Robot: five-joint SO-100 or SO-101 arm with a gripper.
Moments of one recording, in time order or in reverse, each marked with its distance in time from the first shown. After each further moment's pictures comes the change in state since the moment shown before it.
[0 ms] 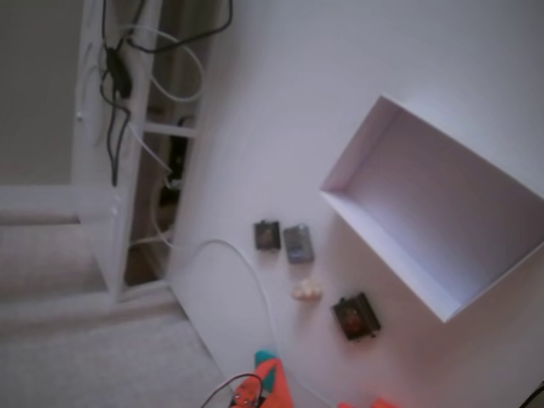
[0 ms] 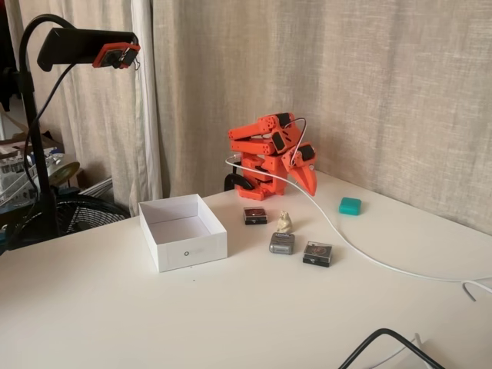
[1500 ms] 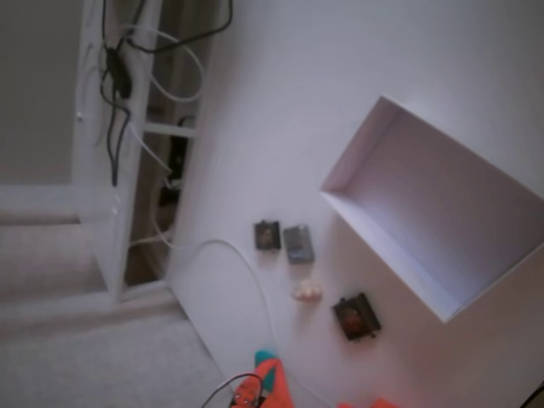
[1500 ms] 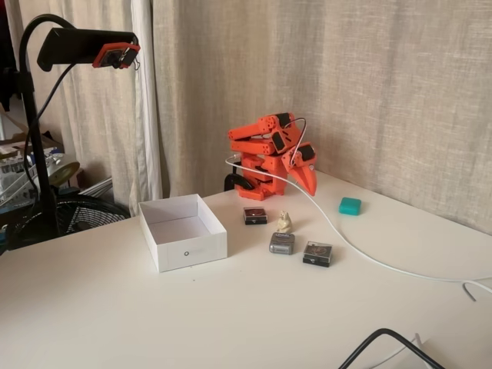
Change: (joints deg) arm 0.2 0.0 0.4 -1.1 0.2
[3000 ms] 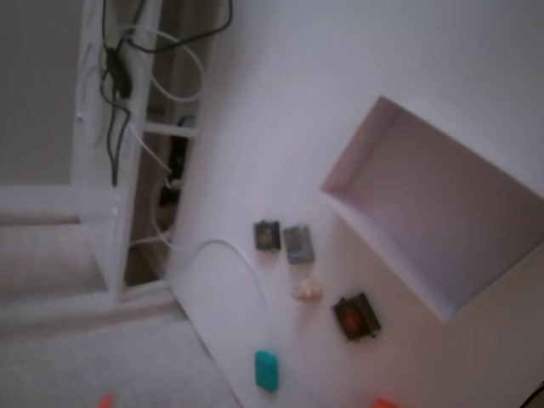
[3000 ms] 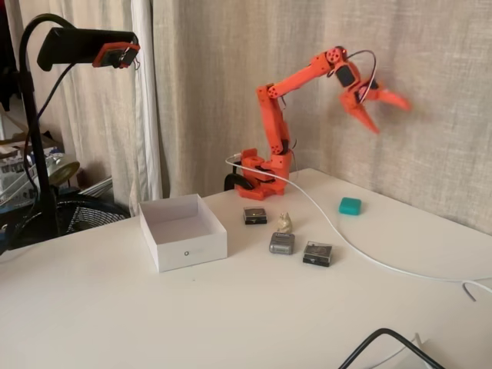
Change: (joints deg) arm -24.0 -75.1 -79.1 13.2 12.7
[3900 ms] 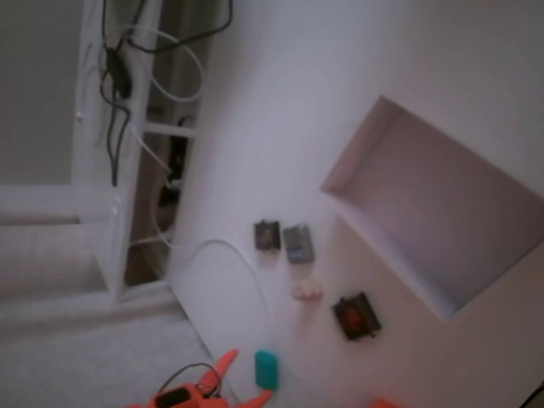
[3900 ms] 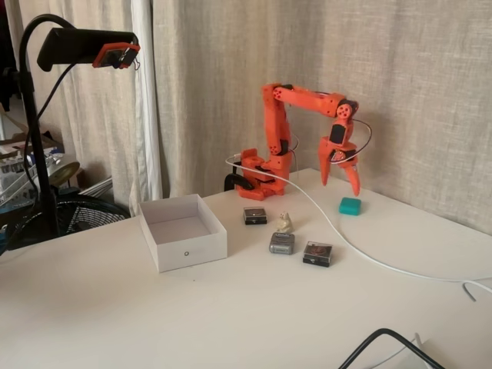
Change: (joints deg) arm 4.0 -15.1 22.5 2.0 -0.2
